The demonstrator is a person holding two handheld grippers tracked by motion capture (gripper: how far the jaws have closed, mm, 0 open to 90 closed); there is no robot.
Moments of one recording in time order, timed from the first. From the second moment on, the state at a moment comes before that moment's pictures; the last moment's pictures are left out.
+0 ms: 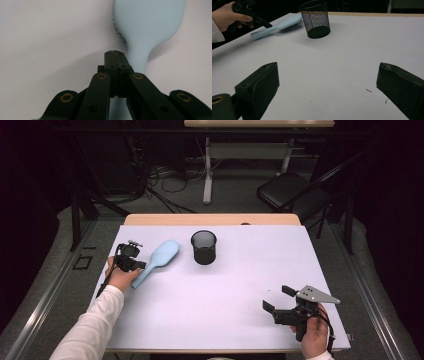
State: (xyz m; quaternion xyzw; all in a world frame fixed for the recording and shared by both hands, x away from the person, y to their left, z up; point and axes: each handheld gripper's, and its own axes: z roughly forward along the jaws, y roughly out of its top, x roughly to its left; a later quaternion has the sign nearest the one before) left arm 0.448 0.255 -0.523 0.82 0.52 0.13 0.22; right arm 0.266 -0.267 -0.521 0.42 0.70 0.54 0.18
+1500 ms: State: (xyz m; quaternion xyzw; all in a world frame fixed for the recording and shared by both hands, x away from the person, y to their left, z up) left arm 0.438 0.270 -0.508 0.79 0.53 0.14 0.26; right arm 0.267 -0.266 -0.522 0.42 0.71 0.54 0.19
